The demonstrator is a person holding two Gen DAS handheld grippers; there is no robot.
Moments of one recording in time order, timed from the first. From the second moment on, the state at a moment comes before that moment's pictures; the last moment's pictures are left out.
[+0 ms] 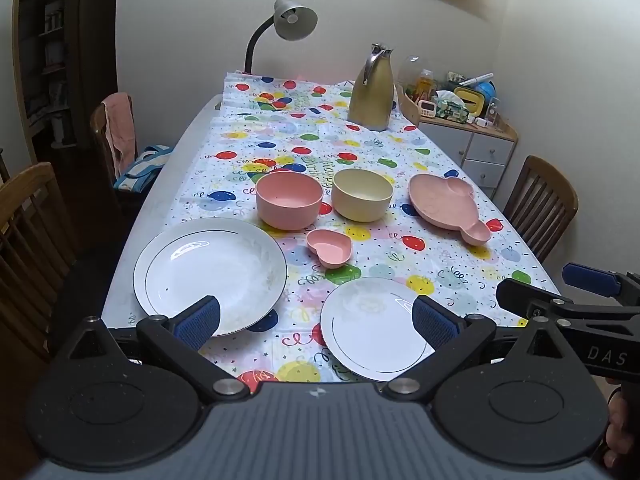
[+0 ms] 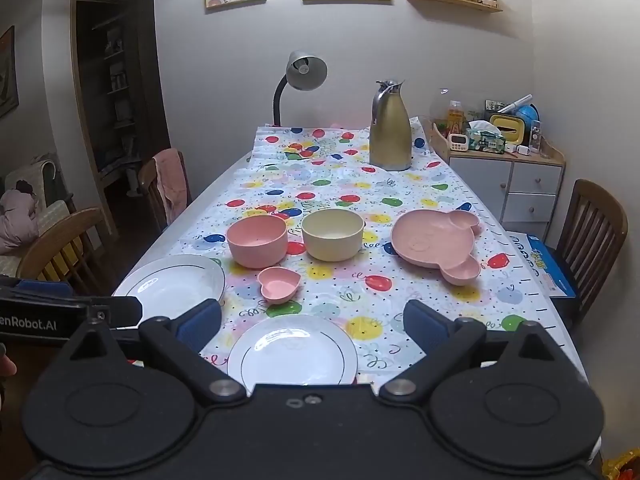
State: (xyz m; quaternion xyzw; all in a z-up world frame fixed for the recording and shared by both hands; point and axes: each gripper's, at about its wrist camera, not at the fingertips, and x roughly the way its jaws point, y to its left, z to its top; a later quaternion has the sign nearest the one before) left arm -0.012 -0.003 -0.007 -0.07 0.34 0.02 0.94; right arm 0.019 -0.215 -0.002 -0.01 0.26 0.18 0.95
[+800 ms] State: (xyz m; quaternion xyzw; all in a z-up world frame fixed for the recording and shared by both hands) left arm 0.032 0.058 -0.037 -0.12 0.38 0.08 0.91; right arm 0.064 -0.174 -0.018 -0.05 0.30 0.18 0.94
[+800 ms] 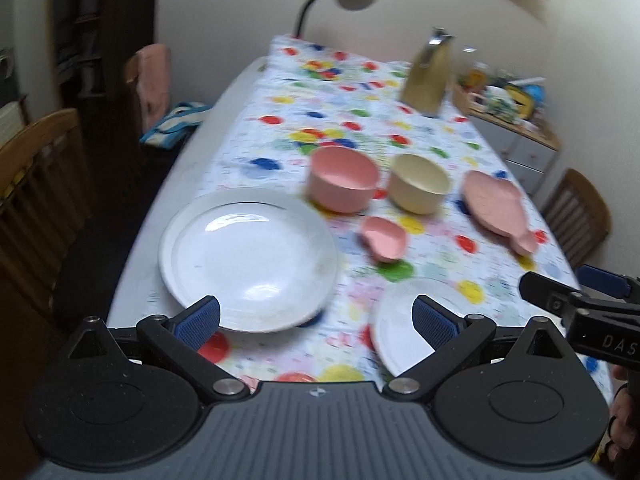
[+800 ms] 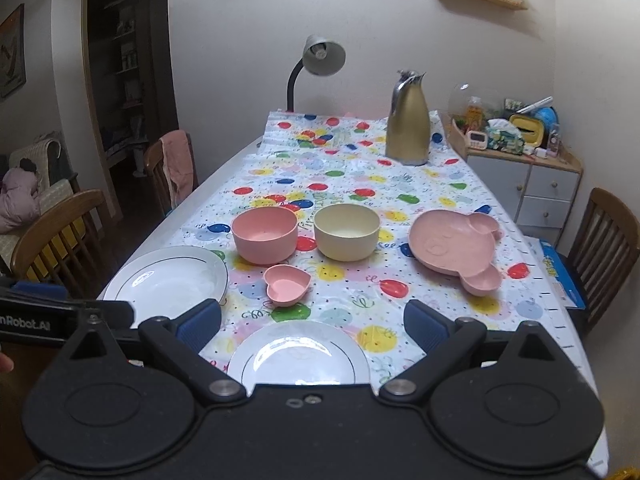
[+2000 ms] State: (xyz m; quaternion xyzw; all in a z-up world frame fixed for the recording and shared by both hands) left arm 0.124 0.192 -0.130 -0.16 0.44 0.17 0.87; right arm 0.248 -0.030 -0.120 -0.10 0.45 0.31 0.83
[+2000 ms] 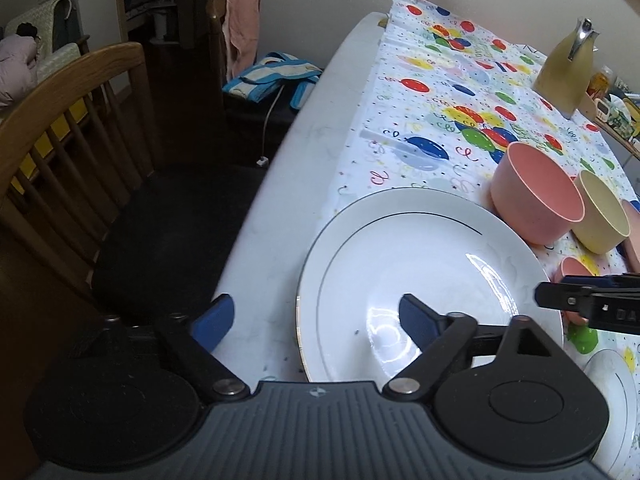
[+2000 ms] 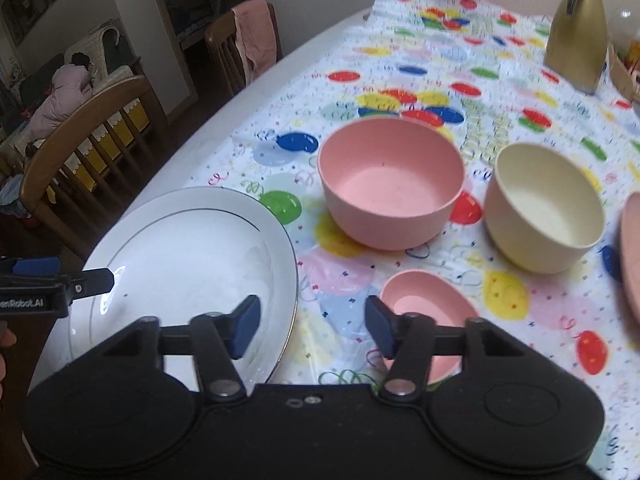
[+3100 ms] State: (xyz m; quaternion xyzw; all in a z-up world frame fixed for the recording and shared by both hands) left arm 0.117 0.197 -0.132 -0.21 0.46 0.15 0.85; right arm 0.243 -0.045 -0.128 -0.01 0.51 0.33 0.80
